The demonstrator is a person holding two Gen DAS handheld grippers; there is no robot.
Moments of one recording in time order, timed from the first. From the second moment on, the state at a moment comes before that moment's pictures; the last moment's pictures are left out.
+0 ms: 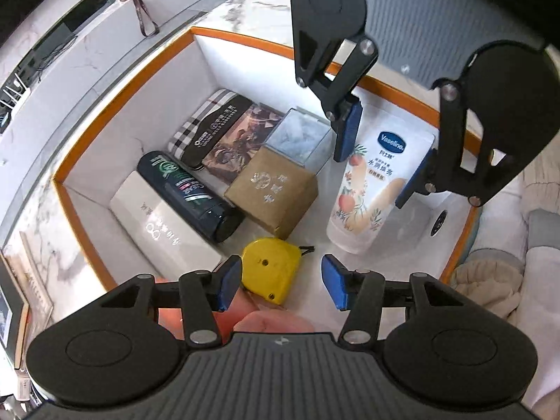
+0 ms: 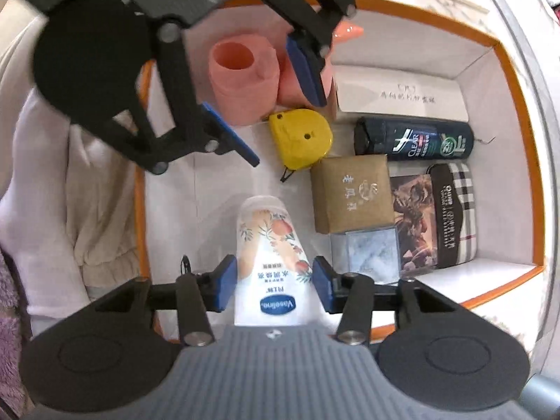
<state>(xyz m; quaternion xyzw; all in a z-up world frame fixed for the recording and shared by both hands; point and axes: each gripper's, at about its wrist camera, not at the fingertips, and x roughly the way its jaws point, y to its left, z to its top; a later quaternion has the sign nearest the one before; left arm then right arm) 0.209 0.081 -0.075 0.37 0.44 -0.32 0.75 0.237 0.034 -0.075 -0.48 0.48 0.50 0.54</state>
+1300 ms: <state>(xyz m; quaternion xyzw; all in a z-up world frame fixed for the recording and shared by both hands) 0.192 0.080 -0.062 0.34 0.44 -0.31 0.77 0.224 0.048 -0.088 -0.46 0.50 0.49 0.54</state>
